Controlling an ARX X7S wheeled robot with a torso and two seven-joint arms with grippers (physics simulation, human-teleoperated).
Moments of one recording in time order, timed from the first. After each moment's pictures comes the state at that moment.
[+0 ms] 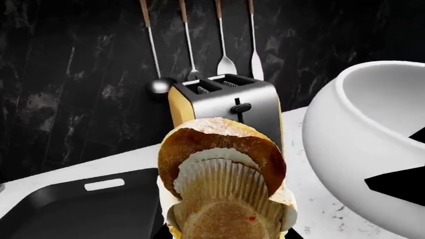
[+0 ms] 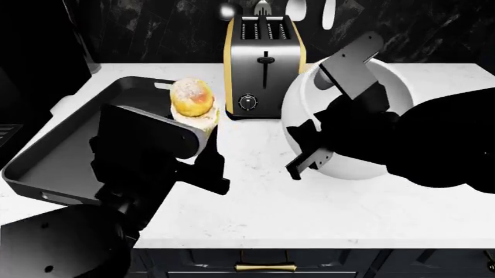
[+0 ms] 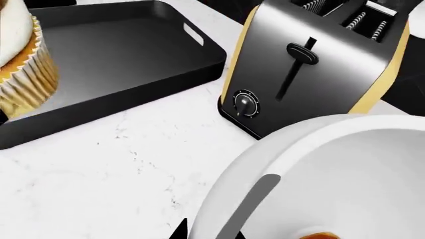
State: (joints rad) left arm -0.75 -0.47 0.23 0.76 -1.17 -1.16 -0.72; right arm 1.36 0.67 -0.67 -0.19 1.44 1.29 0.29
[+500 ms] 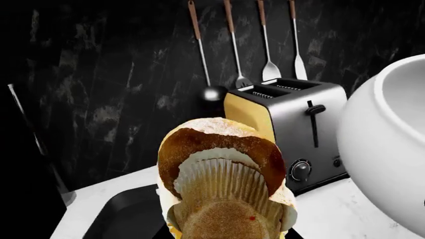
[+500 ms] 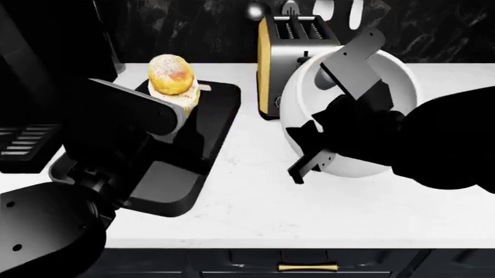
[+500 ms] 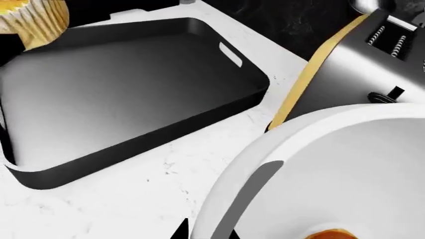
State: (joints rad) left arm -0.85 -0.55 0.20 0.73 -1.20 -1.19 -0.70; right arm 1.38 0.68 -0.67 -0.22 1.47 1.30 0.28
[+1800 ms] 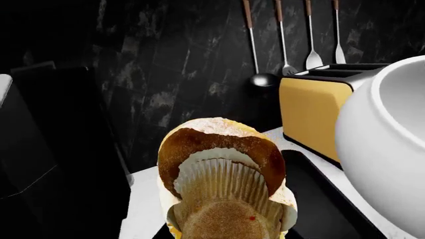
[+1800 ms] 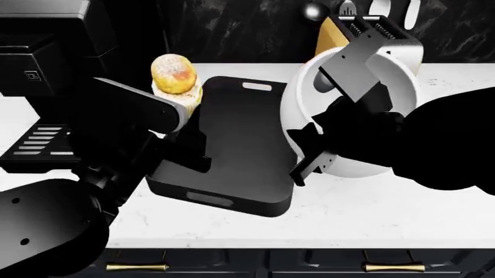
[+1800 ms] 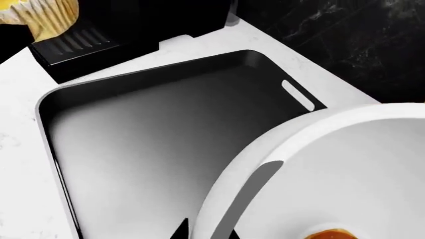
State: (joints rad) left arm -0.85 -0.57 0.25 0.70 -1.16 -1.13 -0.65; right arm 1.39 0.70 -0.71 -0.23 1.46 1.28 0.26
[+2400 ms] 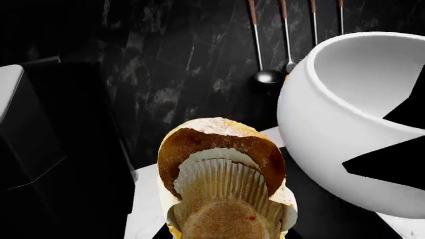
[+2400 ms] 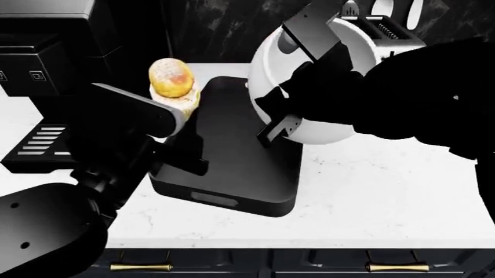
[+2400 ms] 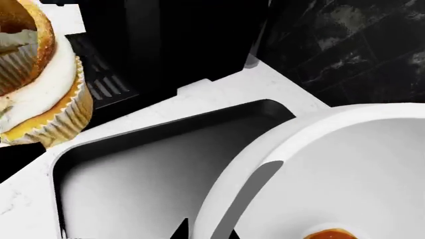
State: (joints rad) left arm -0.82 -0.59 0.26 0.71 -1.14 -1.10 -0.63; right arm 1.53 0.52 -0.84 0.00 1.24 1.16 0.03
